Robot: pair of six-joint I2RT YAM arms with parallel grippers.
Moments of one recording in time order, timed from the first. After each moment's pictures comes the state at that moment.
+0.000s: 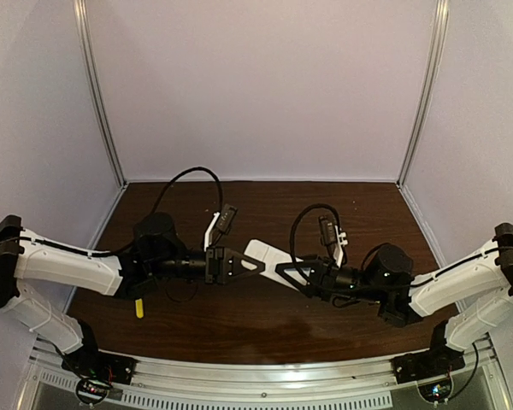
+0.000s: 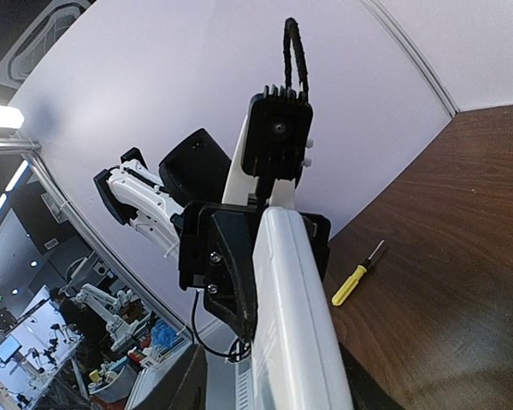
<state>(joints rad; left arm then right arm) -0.98 1.42 0.63 0.76 0.59 -0.83 1.07 1.40 0.41 1.18 -0.28 0.80</state>
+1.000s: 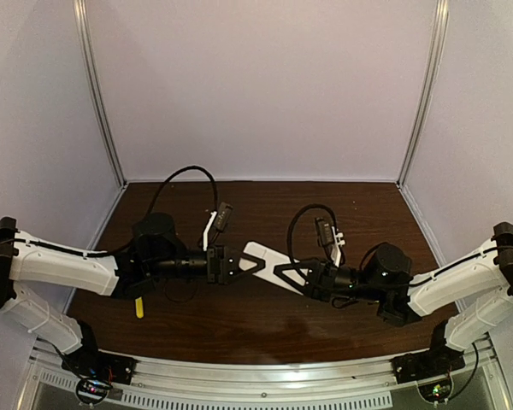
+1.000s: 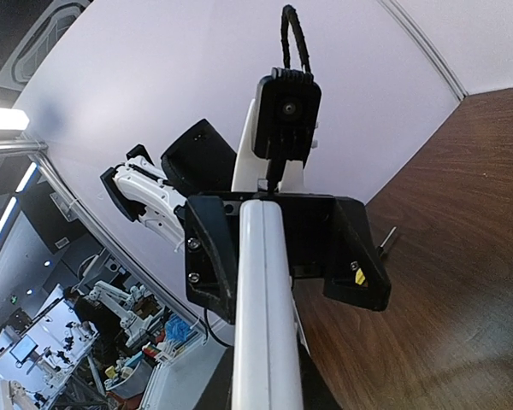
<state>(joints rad) -0.99 1.38 0.63 0.69 0.49 -0.78 1.06 1.41 0.42 1.18 -0.31 0.84</state>
